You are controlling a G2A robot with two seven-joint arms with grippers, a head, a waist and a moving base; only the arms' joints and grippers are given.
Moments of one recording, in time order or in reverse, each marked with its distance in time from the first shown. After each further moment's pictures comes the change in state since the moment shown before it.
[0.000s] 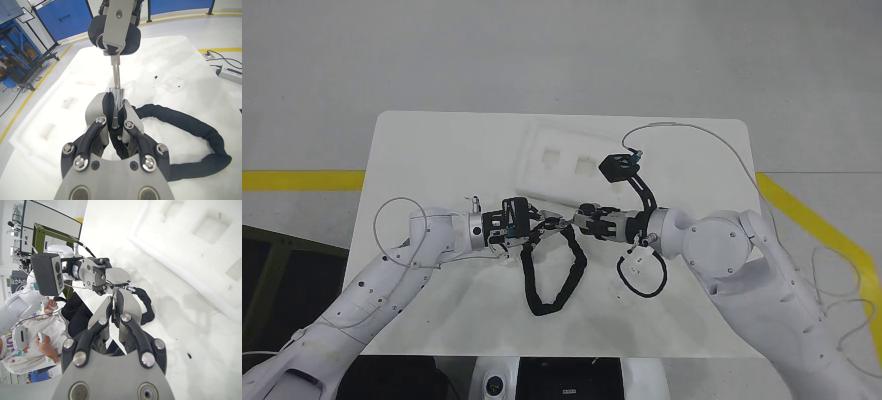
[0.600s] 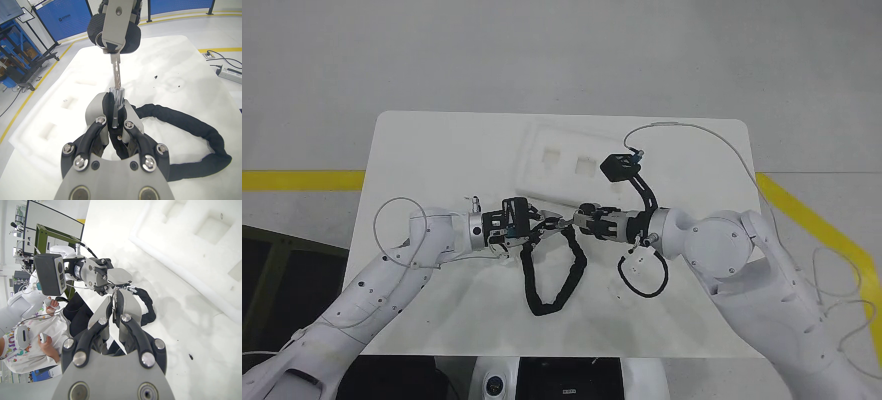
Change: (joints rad) left arm 0.000 0.000 0.000 0.000 0.000 0.000 0.000; right arm -0.009 0.002 0.011 -0.002 0.009 -0.003 -0.005
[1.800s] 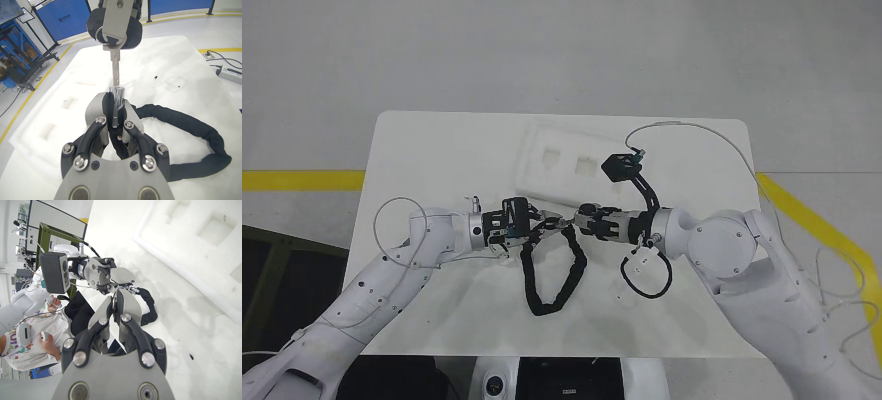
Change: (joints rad) left arm 0.000 0.000 0.000 0.000 0.000 0.000 0.000; right arm -0.008 0.003 0.017 -0.003 0.024 -0.024 0.007
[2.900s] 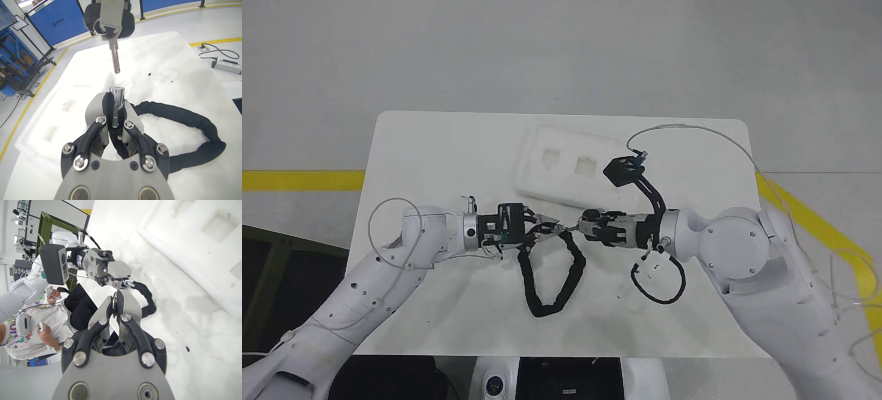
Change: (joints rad) left arm -0.002 0.027 -0.006 -0.023 0.055 -0.020 0.043; right arm -0.003 0.009 0.034 -0.035 0.011 -0.037 0.092
